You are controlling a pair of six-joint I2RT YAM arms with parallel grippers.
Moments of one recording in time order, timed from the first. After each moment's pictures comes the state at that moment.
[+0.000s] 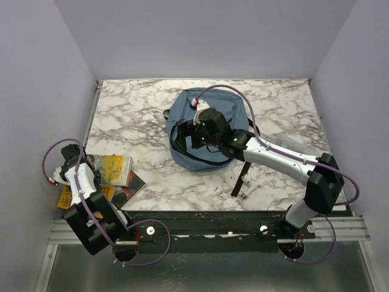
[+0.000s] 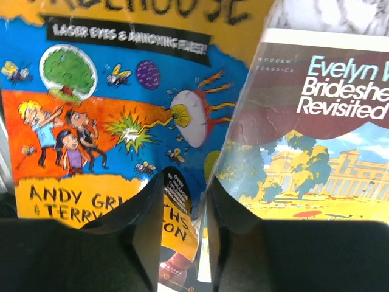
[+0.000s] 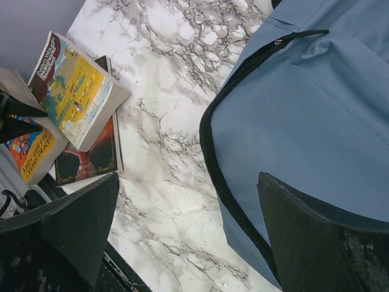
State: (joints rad) left arm 0.62 1.20 0.69 -0.79 -0.21 -0.94; right arm 0.91 1.61 1.30 -0.18 0.05 0.41
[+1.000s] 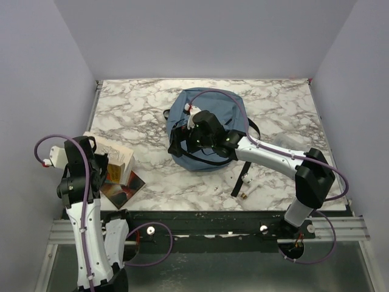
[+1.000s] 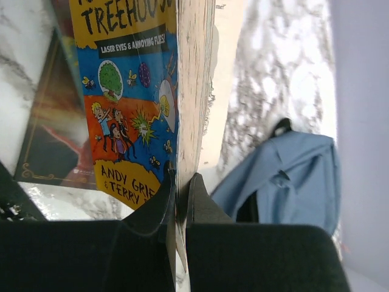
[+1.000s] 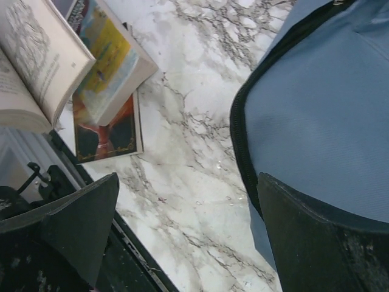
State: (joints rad) left arm 0.26 0.68 0.99 -1.08 -0.19 -1.06; right arm 0.91 1.70 1.31 -0.17 -0.08 0.45
